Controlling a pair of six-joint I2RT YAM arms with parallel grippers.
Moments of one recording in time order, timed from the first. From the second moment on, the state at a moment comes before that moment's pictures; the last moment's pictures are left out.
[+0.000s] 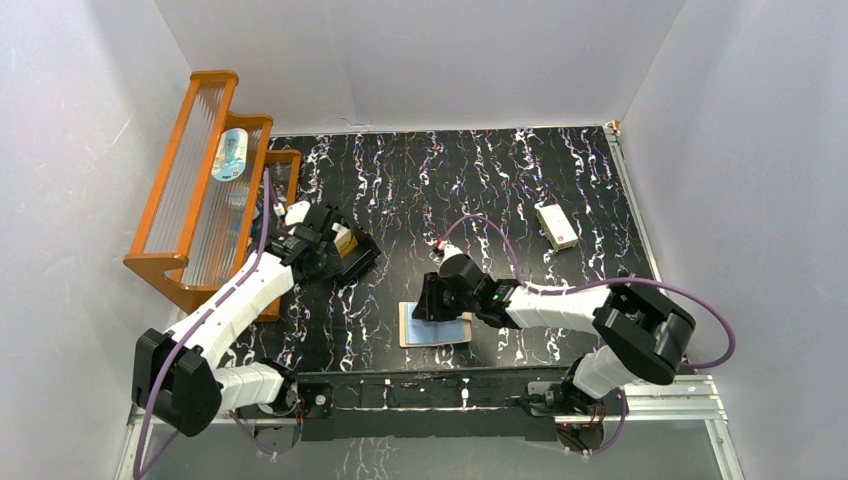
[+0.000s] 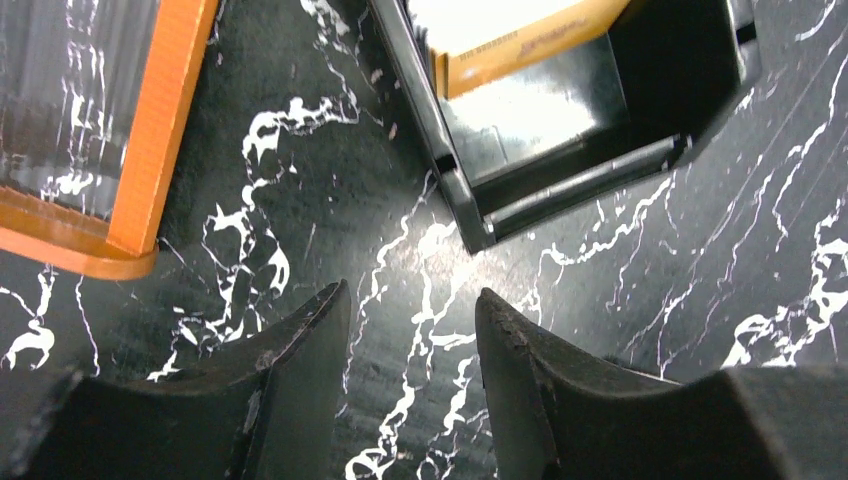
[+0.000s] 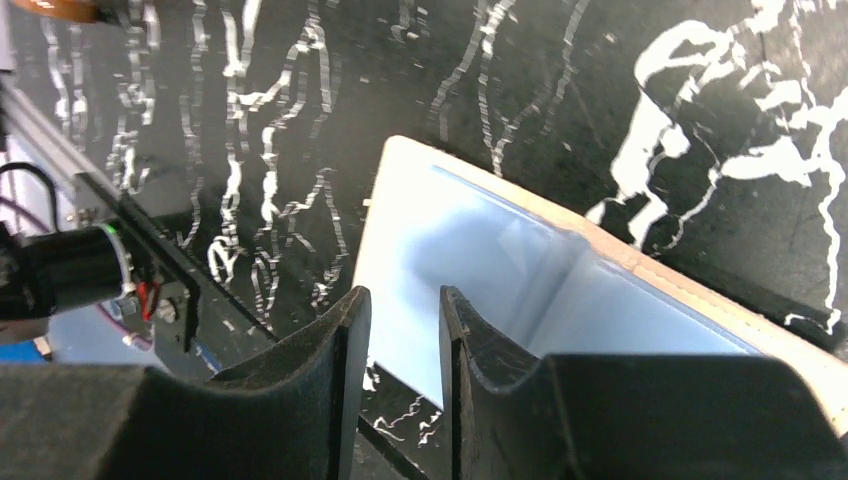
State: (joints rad) left arm -0.49 1.21 0.94 -0.88 -0.41 -0.81; right arm 1.00 1.49 0.65 0.10 -0.09 0.83
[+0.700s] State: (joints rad) left arm -0.40 1.36 0.88 -0.63 -0.38 -0.76; right arm 1.00 1.17 0.59 0.17 -0.05 0.73
